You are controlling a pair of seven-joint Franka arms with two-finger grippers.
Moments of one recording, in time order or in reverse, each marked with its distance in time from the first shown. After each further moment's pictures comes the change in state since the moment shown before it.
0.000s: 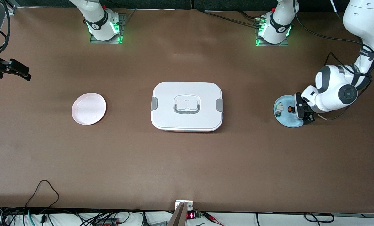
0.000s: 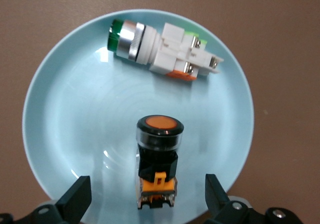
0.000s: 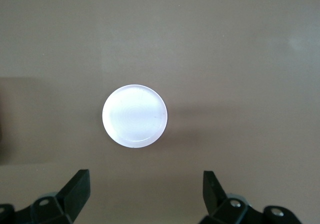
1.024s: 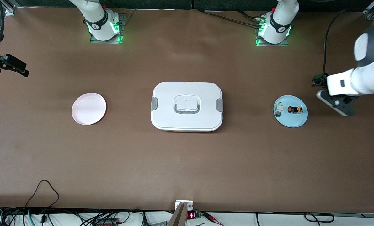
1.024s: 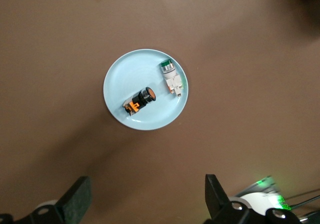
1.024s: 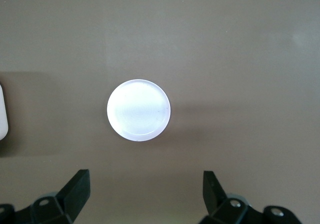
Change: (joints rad) left arm -0.023 -0.267 -0.117 0.435 -0.071 -0.770 -0.944; right arm 0.000 0.000 -0.004 0.036 0.018 -0.057 -0.011
